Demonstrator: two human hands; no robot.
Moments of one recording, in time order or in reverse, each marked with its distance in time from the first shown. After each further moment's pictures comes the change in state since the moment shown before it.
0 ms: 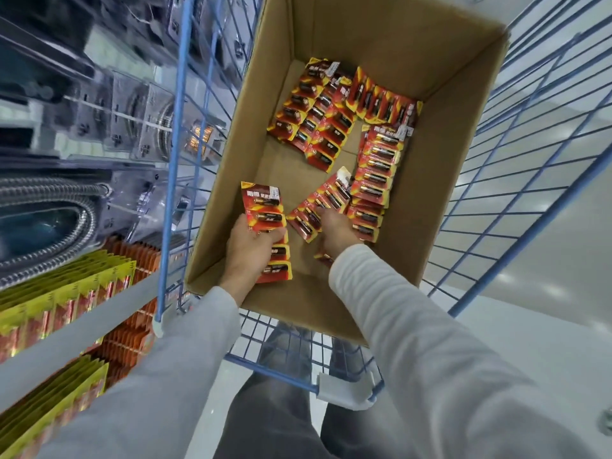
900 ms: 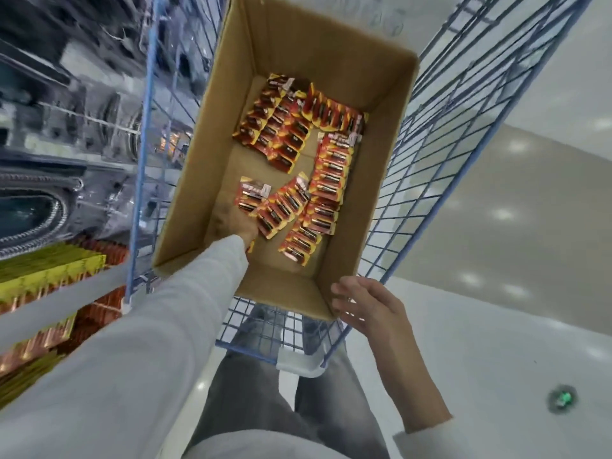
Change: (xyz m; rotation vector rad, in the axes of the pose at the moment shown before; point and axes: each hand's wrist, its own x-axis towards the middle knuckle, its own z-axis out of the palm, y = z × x) left_hand 0.055 -0.013 0.058 0.379 0.056 0.022; right_hand -0.206 0.098 -0.167 0.014 0.010 -0.405
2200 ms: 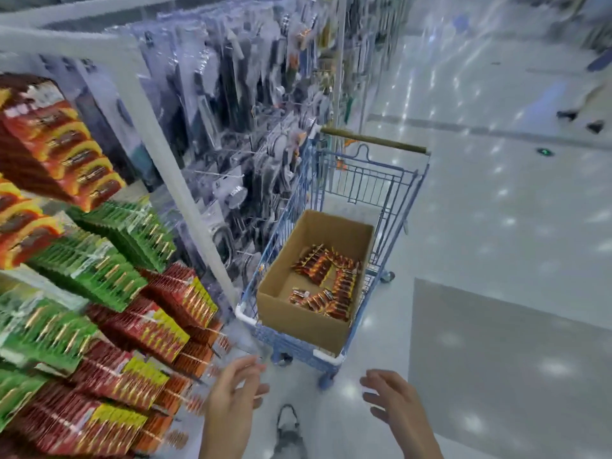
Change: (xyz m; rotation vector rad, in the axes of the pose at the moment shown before) left_hand -0.506 -0.290 -0.111 -0.911 0.126 0.501; right_hand -0.236 0.243 -0.093 0.055 -0.111 -0.483
